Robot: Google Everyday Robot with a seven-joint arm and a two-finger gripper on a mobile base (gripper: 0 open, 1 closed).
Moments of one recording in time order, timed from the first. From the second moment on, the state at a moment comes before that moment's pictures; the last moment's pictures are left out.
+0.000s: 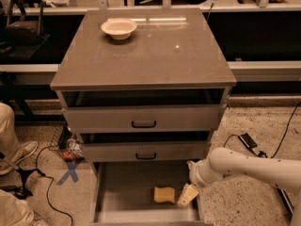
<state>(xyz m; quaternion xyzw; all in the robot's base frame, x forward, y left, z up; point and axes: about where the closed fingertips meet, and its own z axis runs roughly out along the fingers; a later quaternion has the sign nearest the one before) 0.487 -0.146 0.400 -0.55 0.80 0.16 0.19</state>
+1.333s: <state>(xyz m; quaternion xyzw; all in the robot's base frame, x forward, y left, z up) 0.538 -0.140 0.263 -0.57 0.77 0.21 0.20</state>
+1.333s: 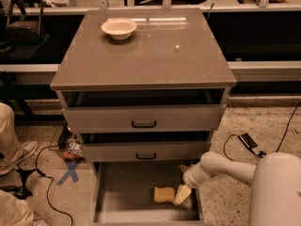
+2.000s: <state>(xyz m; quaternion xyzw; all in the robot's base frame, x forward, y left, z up) 0.535 -0.130 0.217 -0.64 0.72 0.17 0.21</state>
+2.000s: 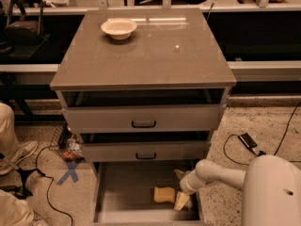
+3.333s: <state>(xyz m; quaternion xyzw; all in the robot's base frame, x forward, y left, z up) 0.540 -0.104 0.132 -0.69 0.69 0.11 0.18</state>
